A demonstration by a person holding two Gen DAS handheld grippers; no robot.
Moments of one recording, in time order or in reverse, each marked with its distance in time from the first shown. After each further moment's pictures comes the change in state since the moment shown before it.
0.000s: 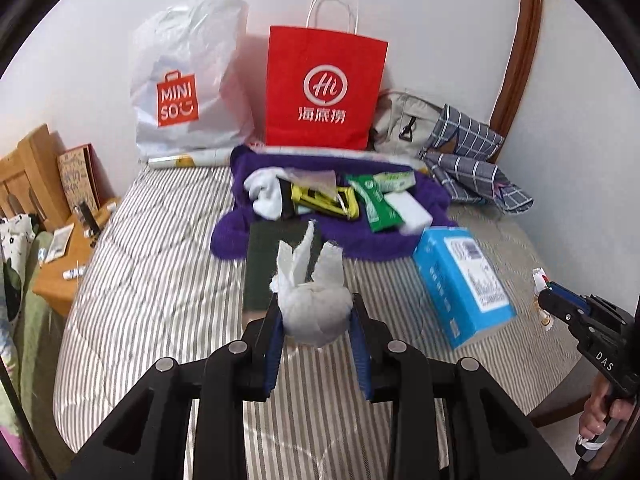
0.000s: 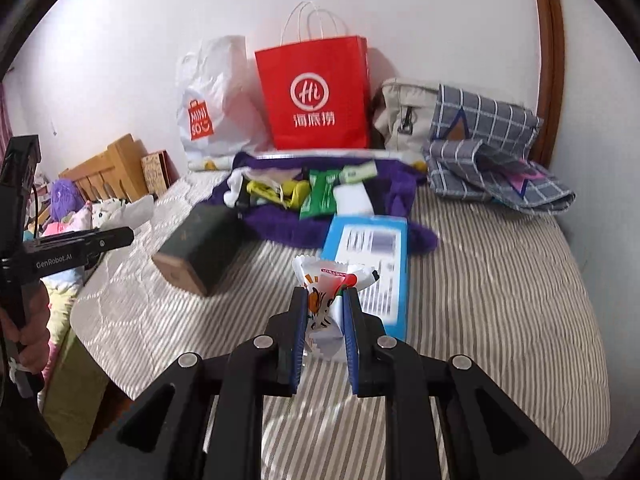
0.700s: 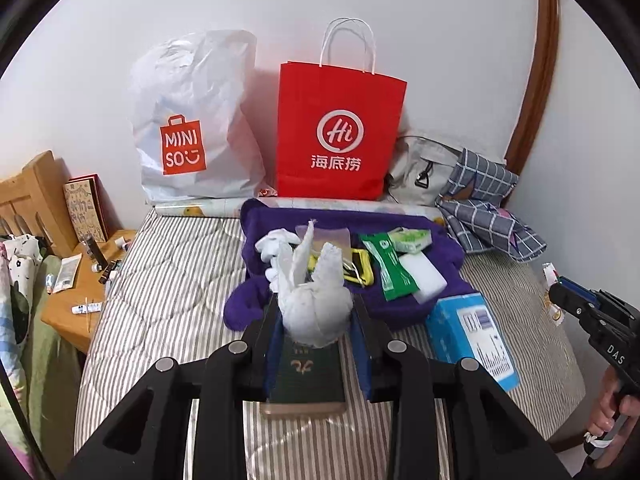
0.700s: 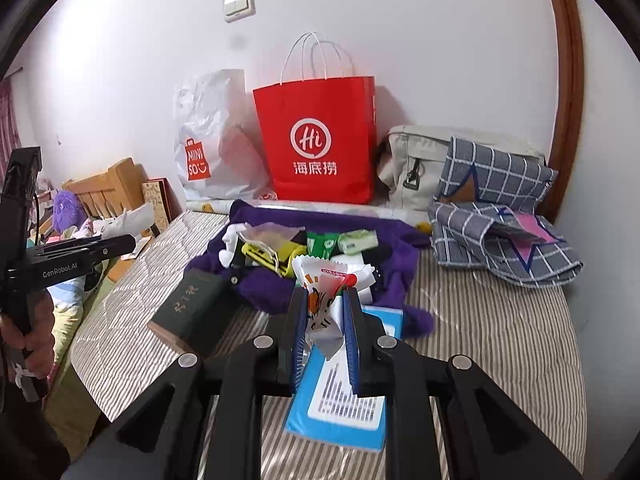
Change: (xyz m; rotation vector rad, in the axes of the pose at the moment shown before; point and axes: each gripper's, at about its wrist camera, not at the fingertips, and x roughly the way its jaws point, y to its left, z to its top) left arm 0.009 0.007 0.068 -0.018 -0.064 0.040; right arm 0.015 -0.006 0.083 -0.030 -0.061 0.010
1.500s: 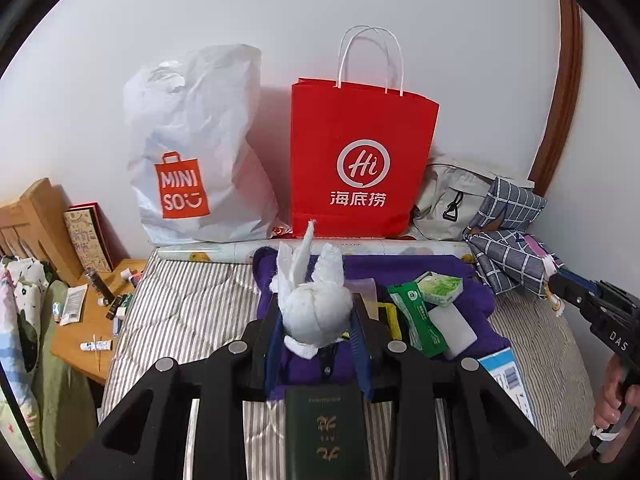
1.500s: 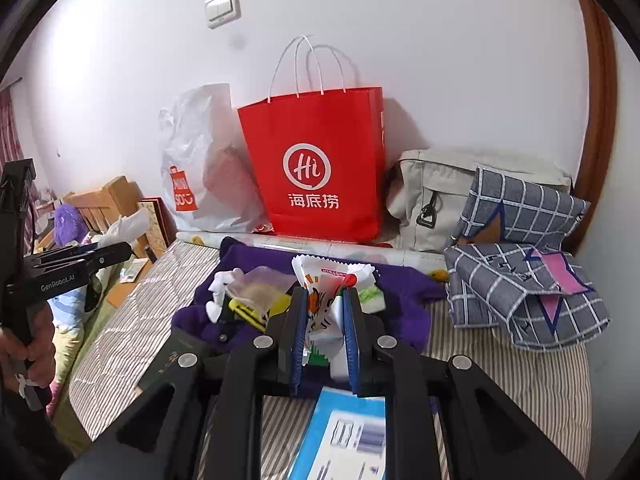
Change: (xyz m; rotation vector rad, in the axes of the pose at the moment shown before) left arm 0.050 0.009 0.069 0.021 -0.015 0.047; right arm 0.072 -0.014 0.077 0.016 0.003 0.028
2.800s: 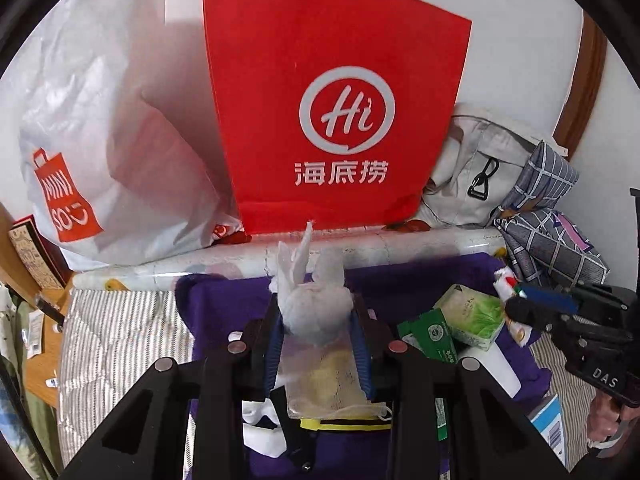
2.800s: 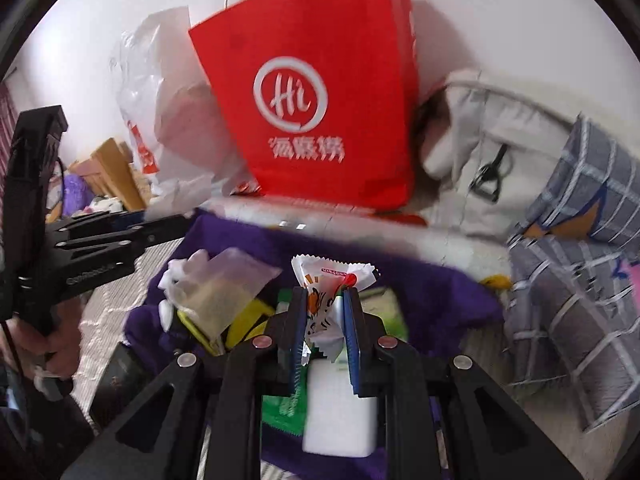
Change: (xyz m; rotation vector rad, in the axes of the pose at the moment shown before) left arm 0.162 -0.031 0.034 0.071 0.155 -0.053; right arm 0.160 -0.030 0.018 0.000 0.236 0.132
